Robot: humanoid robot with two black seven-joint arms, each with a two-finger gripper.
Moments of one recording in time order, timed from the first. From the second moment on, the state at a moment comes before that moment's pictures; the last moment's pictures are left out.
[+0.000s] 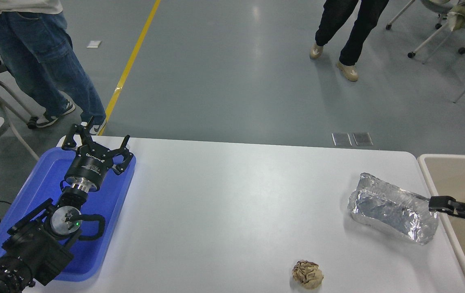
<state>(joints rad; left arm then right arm) -0.59 0.22 -0.90 -0.44 -0.08 -0.64 -0.34 1.19 -0.75 -1.02 0.95 -0.38 0.04 0.14</state>
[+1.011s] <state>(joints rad) -0.59 0.22 -0.90 -0.44 -0.08 -0.64 -0.34 0.94 -0.63 -0.93 0.87 -0.38 -0.19 0.18</state>
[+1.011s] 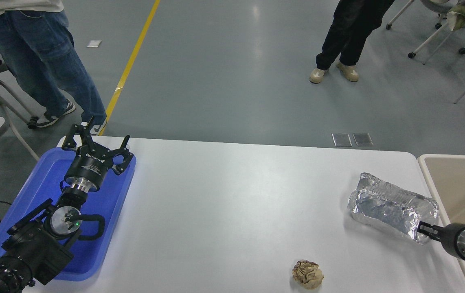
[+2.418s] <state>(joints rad) -0.59 0.22 -0.90 -0.44 -0.08 -0.64 -0.34 1.65 -0.83 -1.28 1.09 -0.39 0.19 0.24</state>
